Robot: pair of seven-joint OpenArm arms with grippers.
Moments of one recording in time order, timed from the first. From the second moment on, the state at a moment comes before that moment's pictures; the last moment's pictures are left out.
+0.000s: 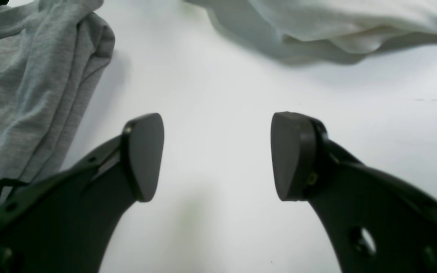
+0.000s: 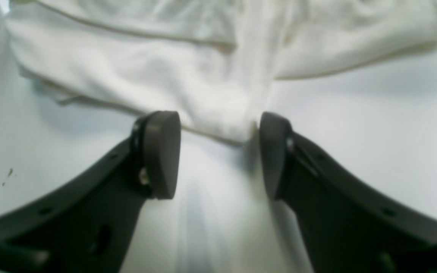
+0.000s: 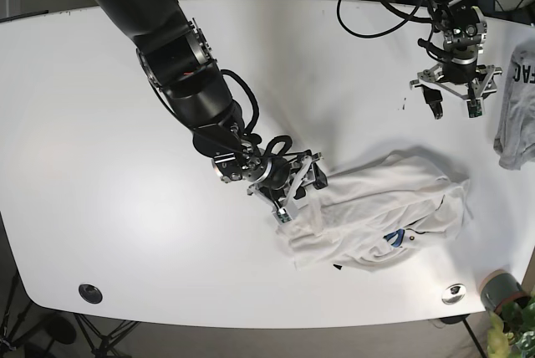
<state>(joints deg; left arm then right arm) 14.4 0.8 -34.3 101.2 1.6 -17.1 27.2 37.1 -8.9 -24.1 25.3 19.9 23.5 -9.3</state>
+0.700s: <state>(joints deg) 14.4 0.7 -34.3 101.8 1.6 -17.1 27.2 34.5 -8.4 -24.1 26.9 19.7 20.8 -4.8</state>
